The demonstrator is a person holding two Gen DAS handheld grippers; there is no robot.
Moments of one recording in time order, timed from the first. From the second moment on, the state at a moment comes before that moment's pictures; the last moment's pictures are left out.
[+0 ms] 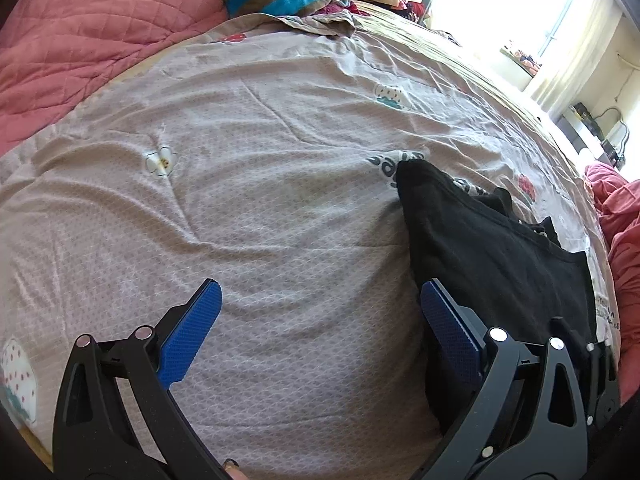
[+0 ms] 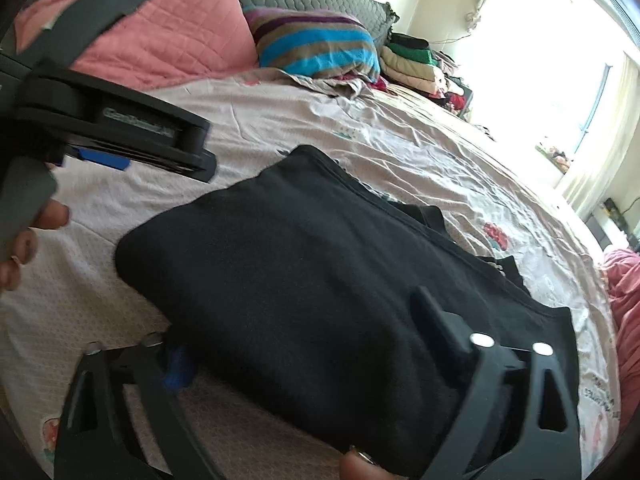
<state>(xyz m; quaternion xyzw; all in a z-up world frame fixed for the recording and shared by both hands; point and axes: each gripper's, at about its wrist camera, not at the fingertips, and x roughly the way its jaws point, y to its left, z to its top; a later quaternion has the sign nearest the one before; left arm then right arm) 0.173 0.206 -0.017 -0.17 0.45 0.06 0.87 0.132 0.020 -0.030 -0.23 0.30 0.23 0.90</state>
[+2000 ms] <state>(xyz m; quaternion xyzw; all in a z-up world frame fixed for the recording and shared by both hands) 0.215 0.097 0.032 -0.23 0.44 -0.09 0.86 0.085 -0.066 0.021 -0.09 0.21 0.27 0.94</state>
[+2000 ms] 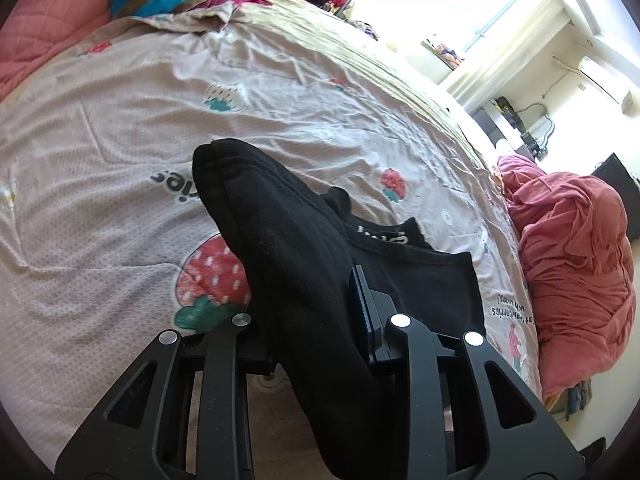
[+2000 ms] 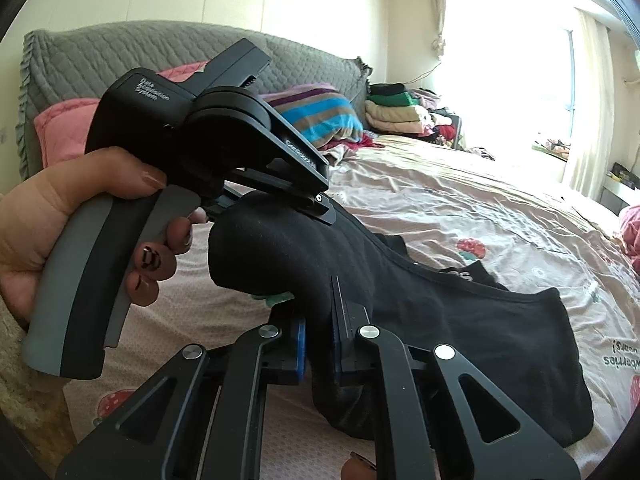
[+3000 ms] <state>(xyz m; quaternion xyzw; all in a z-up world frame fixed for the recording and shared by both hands) 0.213 0.018 0.072 -0.17 0.43 -0.12 0.88 0.069 -0.133 0.042 -0.01 0.19 0.23 0.96</state>
